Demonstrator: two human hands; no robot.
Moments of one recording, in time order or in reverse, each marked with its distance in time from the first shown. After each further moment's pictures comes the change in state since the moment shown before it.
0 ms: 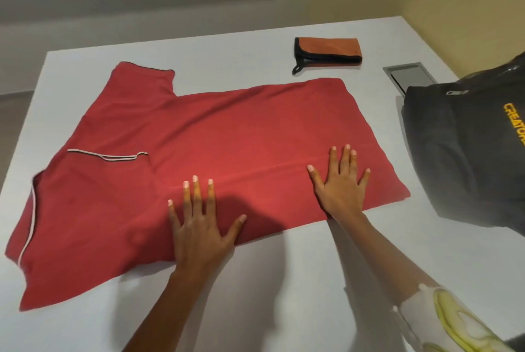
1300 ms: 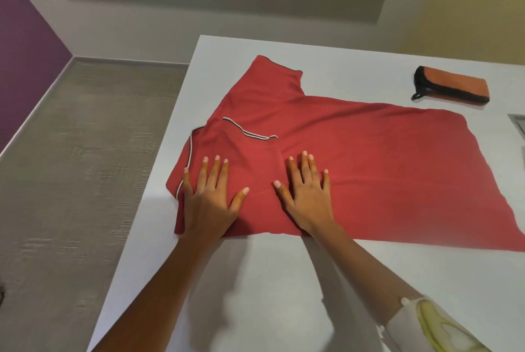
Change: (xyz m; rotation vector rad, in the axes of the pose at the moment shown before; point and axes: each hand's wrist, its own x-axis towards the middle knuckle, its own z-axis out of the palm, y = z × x) left_hand -0.017 -0.222 -0.022 -0.028 0.216 -0.126; right_hand -0.127 -0.262 0.045 0.073 0.008 -0.624
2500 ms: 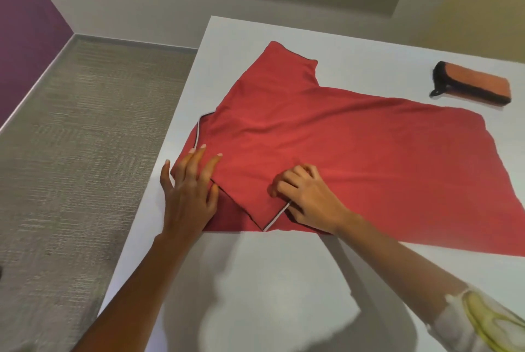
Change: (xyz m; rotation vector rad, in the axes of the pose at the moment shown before) left_hand -0.016 -0.045 -0.011 -0.025 0.172 0.032; right_hand 0.003 -0.010 -0.028 -0.043 -0.062 -0.765
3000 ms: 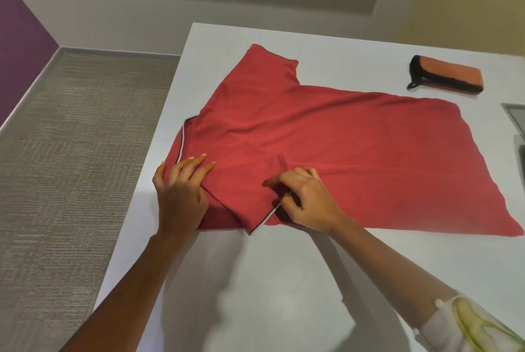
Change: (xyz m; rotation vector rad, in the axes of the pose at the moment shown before) left_hand 0.006 0.015 -0.010 -0.108 0.022 -0.010; right_hand -0.025 -0.009 -0.010 0.277 0.142 0.286
